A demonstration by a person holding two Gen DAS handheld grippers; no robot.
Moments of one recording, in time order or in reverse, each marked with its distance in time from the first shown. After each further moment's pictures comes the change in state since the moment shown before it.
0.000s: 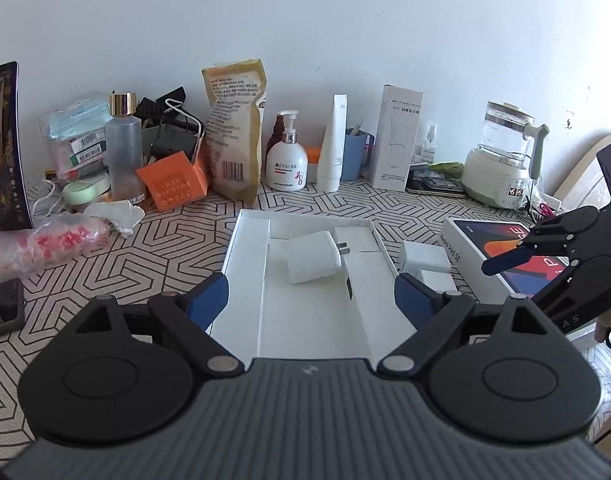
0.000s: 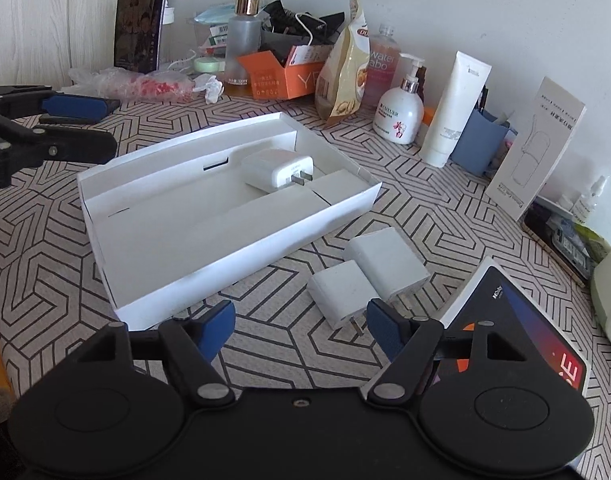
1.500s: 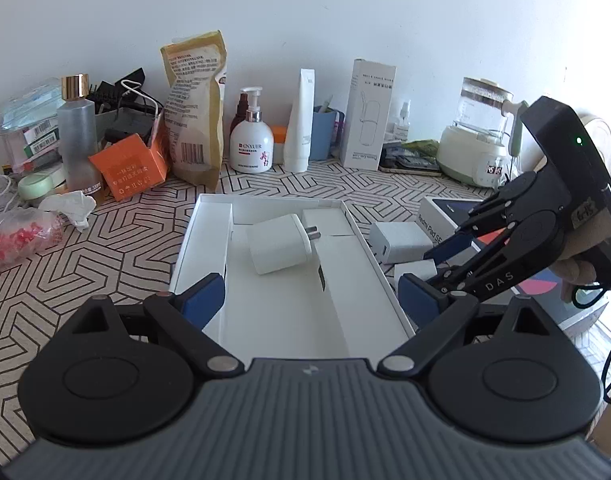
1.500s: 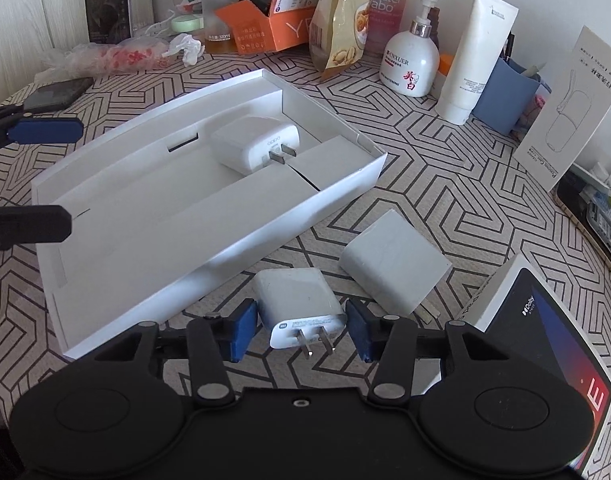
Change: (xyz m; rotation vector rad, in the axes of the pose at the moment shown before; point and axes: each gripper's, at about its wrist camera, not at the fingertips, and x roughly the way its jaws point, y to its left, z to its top) left arm 0.028 -0.008 -0.004 0.024 0.026 -0.080; right arm 0.048 -0.026 0.029 0.036 0.149 0.059
